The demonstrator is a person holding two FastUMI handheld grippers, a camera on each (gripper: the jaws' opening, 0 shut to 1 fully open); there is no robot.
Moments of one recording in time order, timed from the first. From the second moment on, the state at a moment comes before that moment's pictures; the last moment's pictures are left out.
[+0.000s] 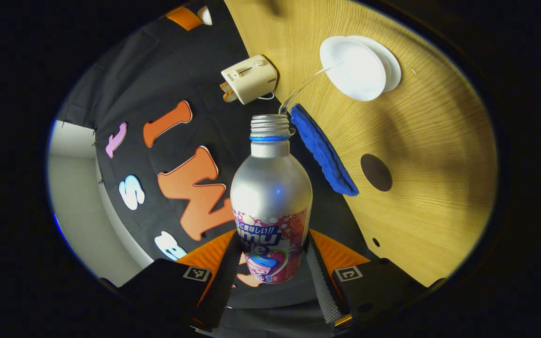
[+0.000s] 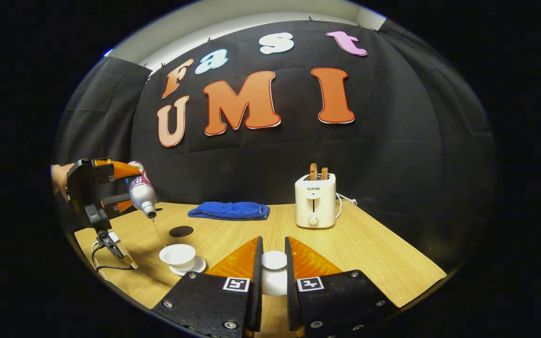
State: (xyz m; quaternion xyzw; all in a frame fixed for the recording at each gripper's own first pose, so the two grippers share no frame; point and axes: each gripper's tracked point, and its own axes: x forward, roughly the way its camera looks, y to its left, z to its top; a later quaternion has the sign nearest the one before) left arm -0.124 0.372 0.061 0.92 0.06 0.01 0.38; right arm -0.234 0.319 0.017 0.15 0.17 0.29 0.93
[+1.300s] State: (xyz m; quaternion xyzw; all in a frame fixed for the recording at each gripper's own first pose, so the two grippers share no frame) left arm -0.108 0.341 0.052 0.95 0.03 -0.03 0.31; right arm -0.233 0.325 0.010 0.14 0.19 0.29 0.93
